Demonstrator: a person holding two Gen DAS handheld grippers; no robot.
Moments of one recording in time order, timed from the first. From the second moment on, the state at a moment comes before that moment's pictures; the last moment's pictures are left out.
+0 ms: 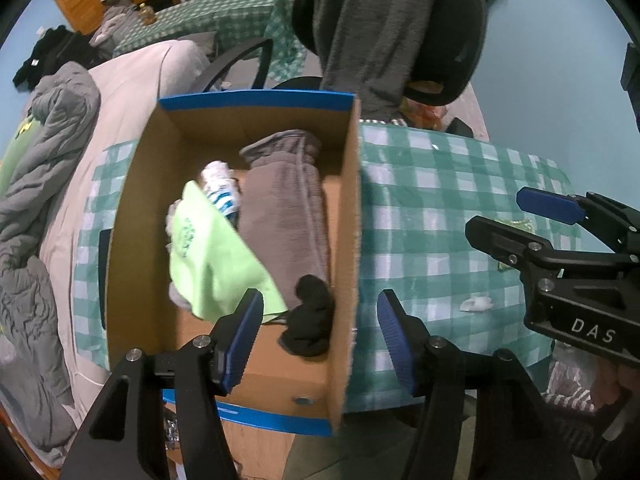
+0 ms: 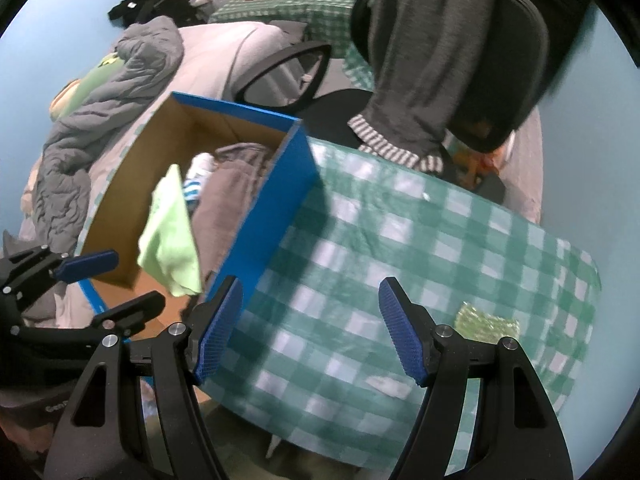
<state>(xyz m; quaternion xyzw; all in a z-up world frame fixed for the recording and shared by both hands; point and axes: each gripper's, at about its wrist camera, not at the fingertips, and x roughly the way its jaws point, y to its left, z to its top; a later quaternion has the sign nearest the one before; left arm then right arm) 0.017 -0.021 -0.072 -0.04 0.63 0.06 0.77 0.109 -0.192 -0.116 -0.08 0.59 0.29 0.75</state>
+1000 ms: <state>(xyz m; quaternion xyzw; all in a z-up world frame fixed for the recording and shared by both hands) 0.057 -0.123 -0.102 0.02 0.66 0.00 0.75 0.133 -0.332 -0.170 -0.03 0.64 0.18 0.75</state>
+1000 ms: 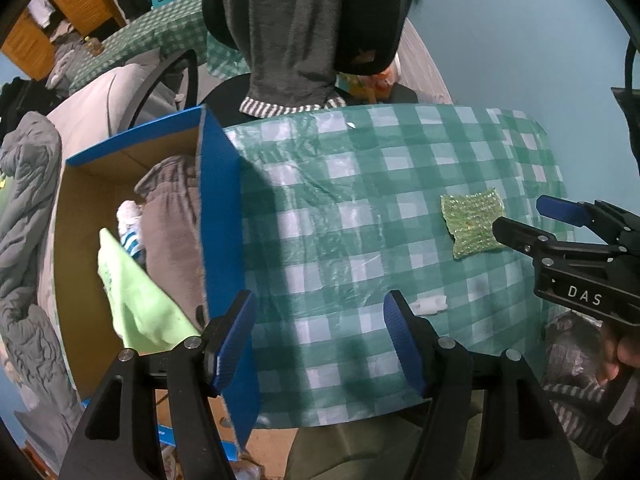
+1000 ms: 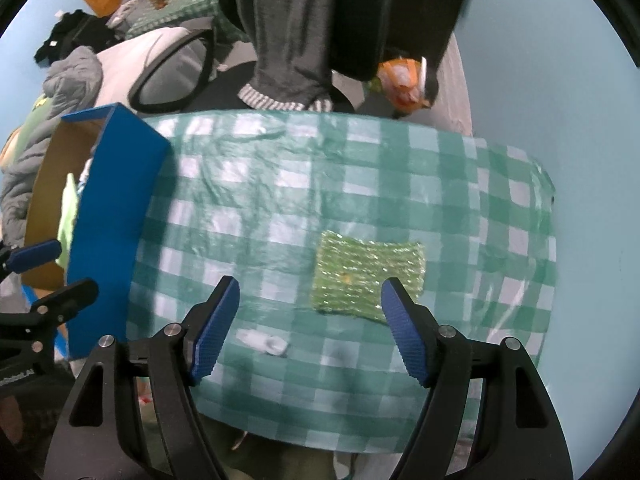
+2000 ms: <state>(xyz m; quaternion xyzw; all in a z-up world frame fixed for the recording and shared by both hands) 0.077 -0.155 -0.185 0.04 0.71 0.01 0.71 0.159 -0.356 -0.273 -0.03 0.69 0.12 0.71</state>
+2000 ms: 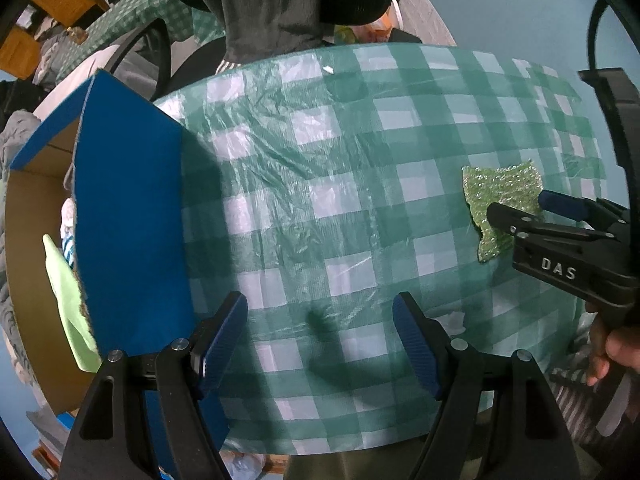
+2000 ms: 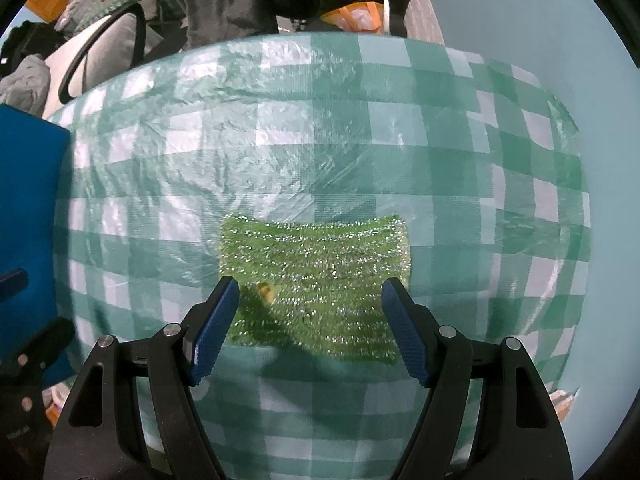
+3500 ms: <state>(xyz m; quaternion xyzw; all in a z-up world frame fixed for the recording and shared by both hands) 0.038 -0.207 -0.196 0.05 0.71 -0.08 0.70 0.093 -0.396 -0.239 0.03 0.65 0.13 0.74</state>
